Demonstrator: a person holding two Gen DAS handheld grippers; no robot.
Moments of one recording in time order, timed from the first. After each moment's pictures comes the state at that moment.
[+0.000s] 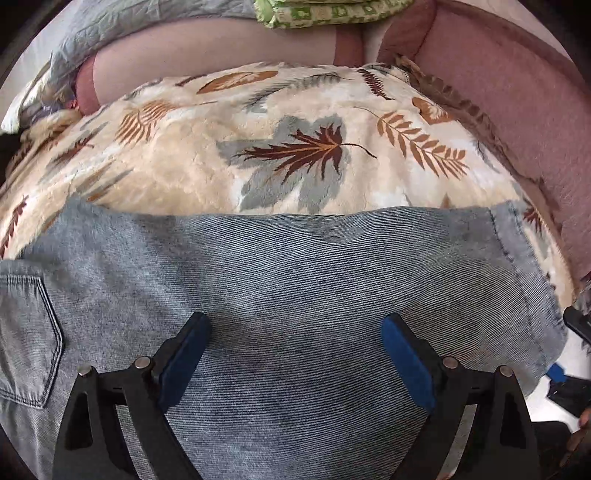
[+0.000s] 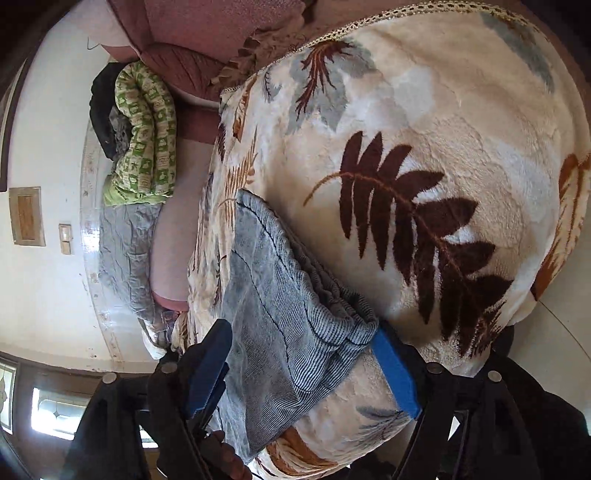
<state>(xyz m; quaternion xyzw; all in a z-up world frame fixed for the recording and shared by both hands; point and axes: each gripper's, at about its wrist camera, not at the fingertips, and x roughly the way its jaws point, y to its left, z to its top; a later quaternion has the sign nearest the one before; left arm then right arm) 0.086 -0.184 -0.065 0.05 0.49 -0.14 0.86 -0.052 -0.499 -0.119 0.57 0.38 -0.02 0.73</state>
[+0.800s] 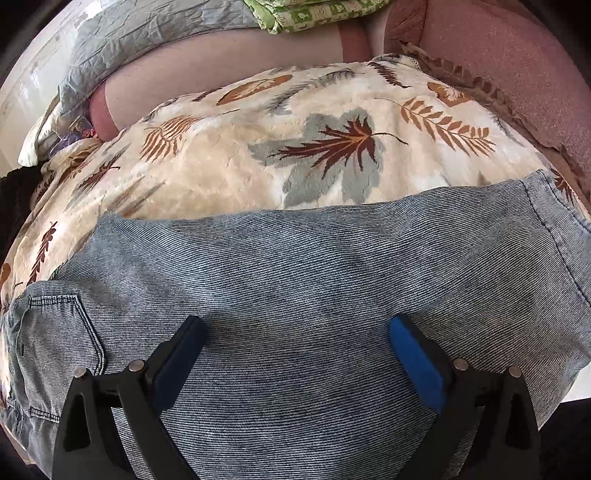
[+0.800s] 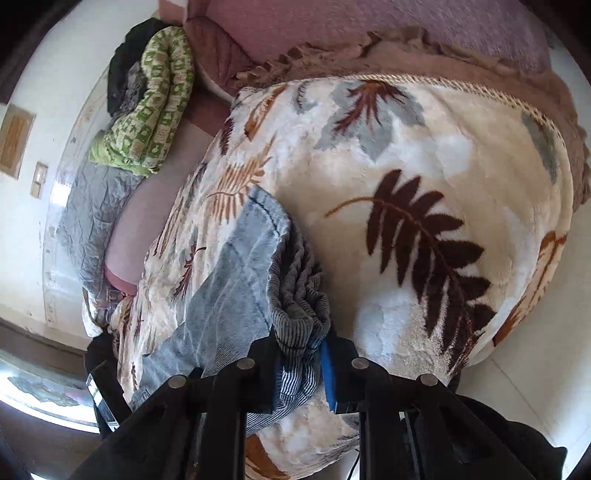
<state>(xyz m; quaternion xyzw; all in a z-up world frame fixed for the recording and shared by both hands) 0.088 -0.168 -0.071 0.11 0.49 -0.10 0.86 -0.040 -0.451 -0.061 0.40 0.38 -0.07 0.83</state>
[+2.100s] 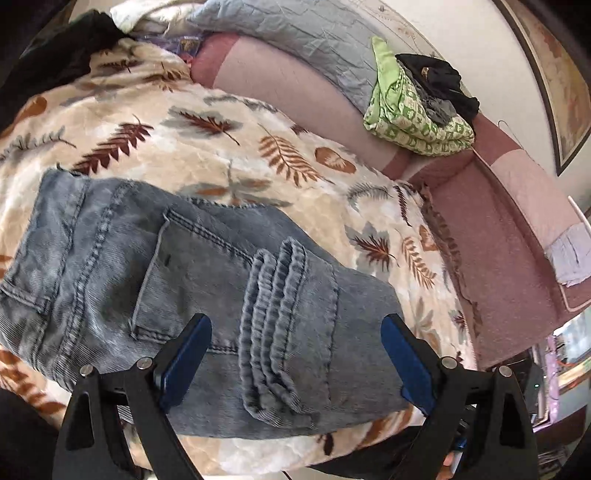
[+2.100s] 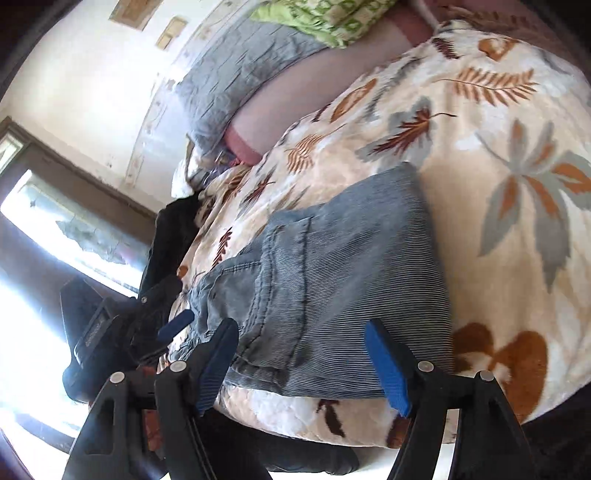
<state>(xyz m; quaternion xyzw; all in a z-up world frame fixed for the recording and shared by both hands) 0.036 0.048 -0.006 -0.24 0.46 -0.15 0.84 -0.010 -0.256 -0.076 0.34 0.41 0.19 0.82</state>
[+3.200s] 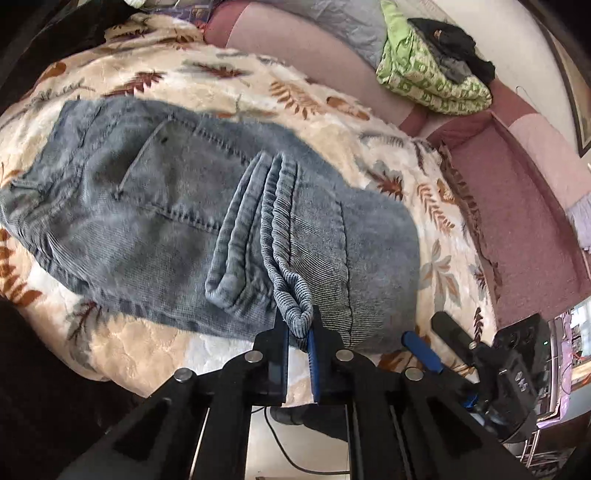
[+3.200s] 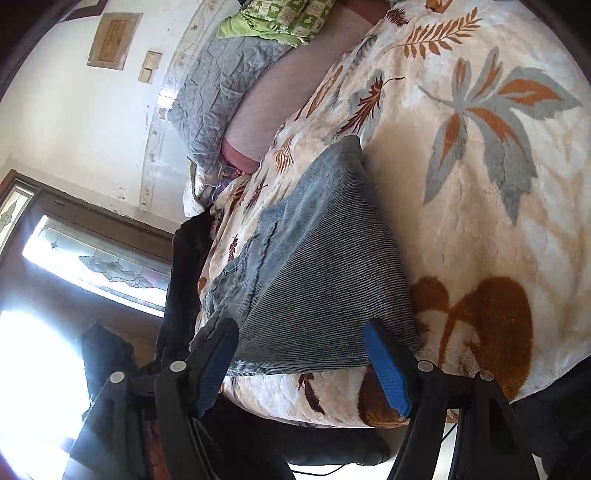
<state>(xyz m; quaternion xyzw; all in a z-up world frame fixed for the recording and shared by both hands) -0.021 0.004 -0.048 -0.21 0.52 -0.11 0.82 -0.017 -0.281 -0.108 0.40 0.41 0.22 0.79</state>
